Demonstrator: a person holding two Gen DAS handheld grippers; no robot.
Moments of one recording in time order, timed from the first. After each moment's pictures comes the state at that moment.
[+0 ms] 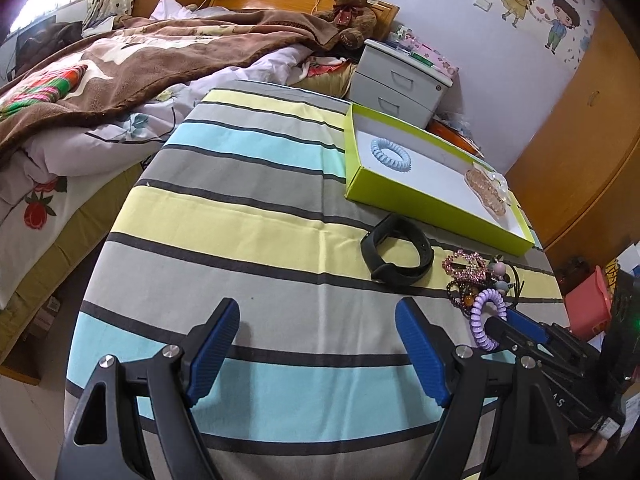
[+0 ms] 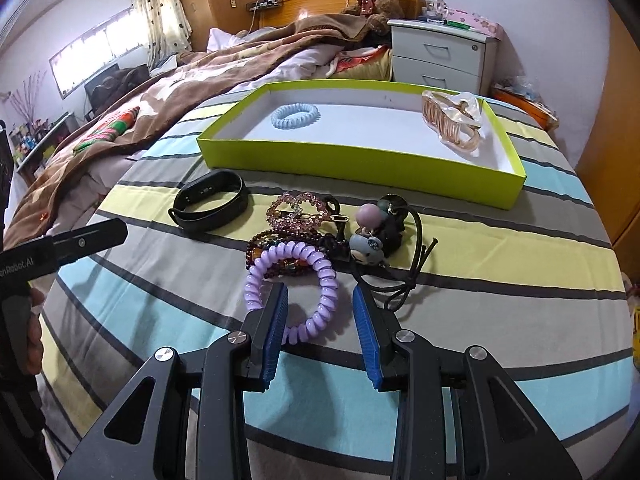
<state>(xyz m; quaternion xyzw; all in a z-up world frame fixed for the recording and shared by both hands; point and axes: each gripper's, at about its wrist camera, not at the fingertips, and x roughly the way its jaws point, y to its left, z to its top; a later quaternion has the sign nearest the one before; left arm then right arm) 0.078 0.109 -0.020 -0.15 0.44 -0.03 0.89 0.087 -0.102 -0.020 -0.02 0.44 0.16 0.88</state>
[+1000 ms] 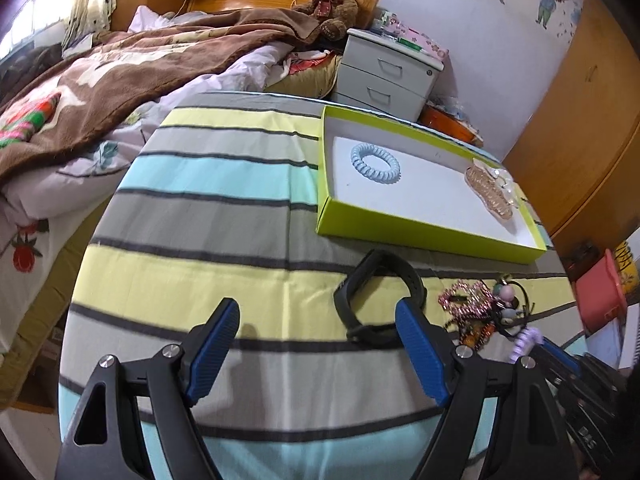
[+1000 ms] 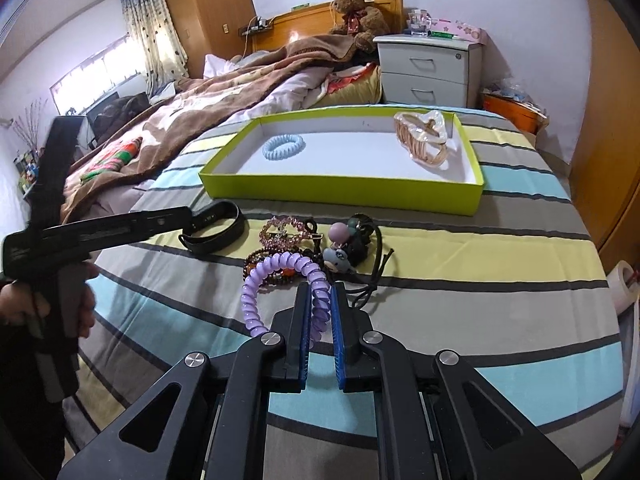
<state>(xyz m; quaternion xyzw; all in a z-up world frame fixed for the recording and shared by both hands) 0.131 0.083 -0.015 -0.10 0.45 -0.04 0.89 0.073 -0.130 0.005 0.02 0.41 0.16 0.90</state>
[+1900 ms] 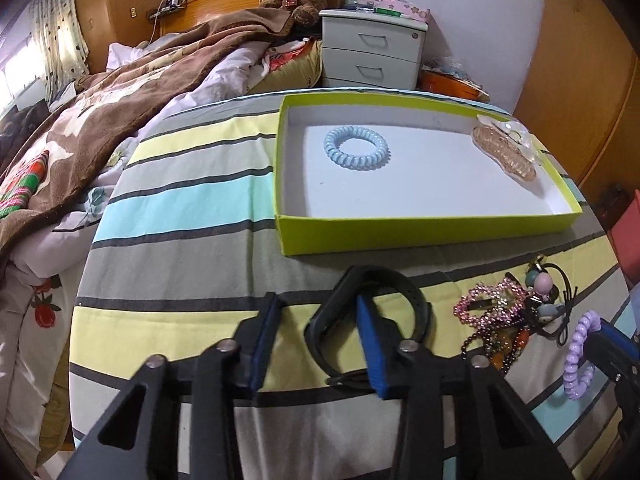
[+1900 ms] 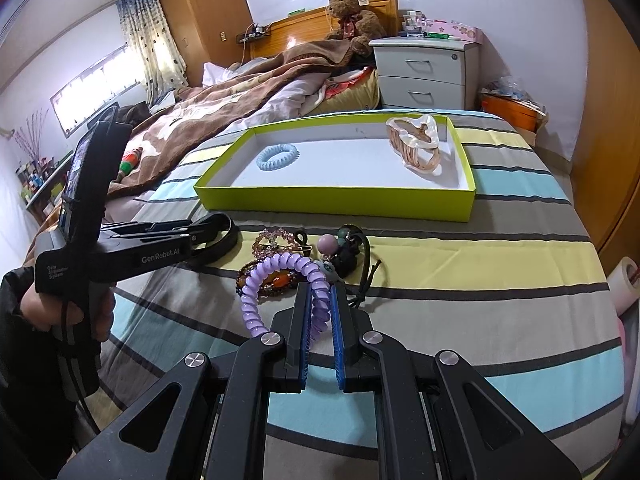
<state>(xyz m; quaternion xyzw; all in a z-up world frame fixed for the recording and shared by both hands) 0.158 0.039 -0.026 0.01 0.47 -0.03 0.88 0.078 -0.137 0.007 0.04 0.41 0.17 0.90</state>
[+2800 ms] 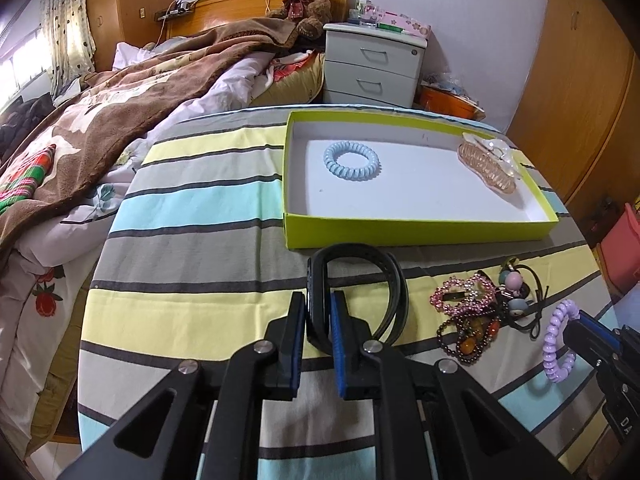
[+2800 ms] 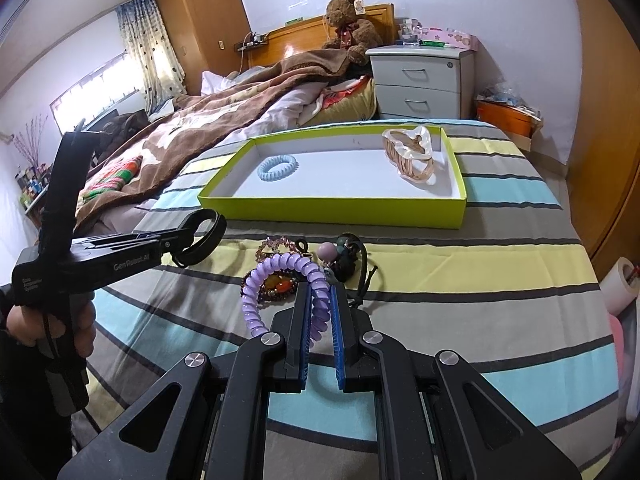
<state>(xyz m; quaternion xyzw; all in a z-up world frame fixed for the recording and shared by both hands) 0.135 0.046 -0.007 -0.02 0.45 -0.03 0.89 0.069 -0.140 0.017 0.04 0.39 0.16 0.90</state>
